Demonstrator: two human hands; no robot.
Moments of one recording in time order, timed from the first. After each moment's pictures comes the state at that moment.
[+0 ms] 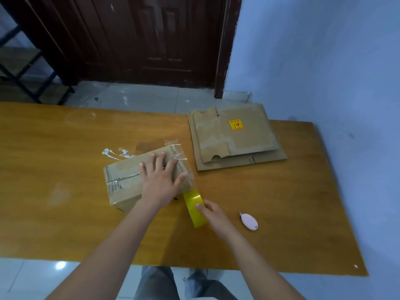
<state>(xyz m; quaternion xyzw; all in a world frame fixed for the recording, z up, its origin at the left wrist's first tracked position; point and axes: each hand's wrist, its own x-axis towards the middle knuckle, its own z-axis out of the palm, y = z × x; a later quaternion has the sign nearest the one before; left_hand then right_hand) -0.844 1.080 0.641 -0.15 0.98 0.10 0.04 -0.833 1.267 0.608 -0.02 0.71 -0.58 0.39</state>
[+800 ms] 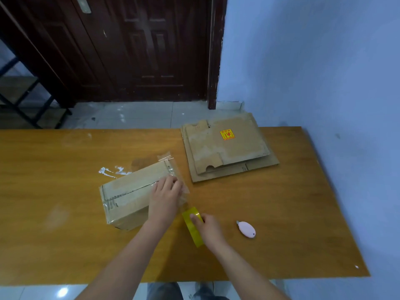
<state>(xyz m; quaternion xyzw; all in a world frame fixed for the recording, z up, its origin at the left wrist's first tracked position) -0.842 1.104 0.629 0.00 0.97 0.08 -0.22 -0.826 1.255 0.612 0.01 0.83 -0.47 0.30</state>
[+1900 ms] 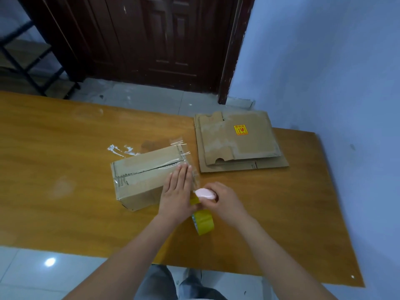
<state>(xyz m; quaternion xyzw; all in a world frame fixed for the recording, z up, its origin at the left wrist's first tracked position) -0.815 1.118 0.617 -0.07 0.99 0.10 0.01 -0.868 1.273 0.643 -0.23 0.89 -0.35 0.18</state>
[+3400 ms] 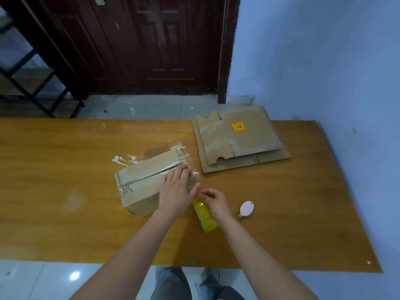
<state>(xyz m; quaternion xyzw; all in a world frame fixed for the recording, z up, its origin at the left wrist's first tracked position) -0.831 1.106 0.638 -0.07 0.99 0.11 -0.06 -0.852 1.237 0.604 0.06 0.71 -0.65 0.27</state>
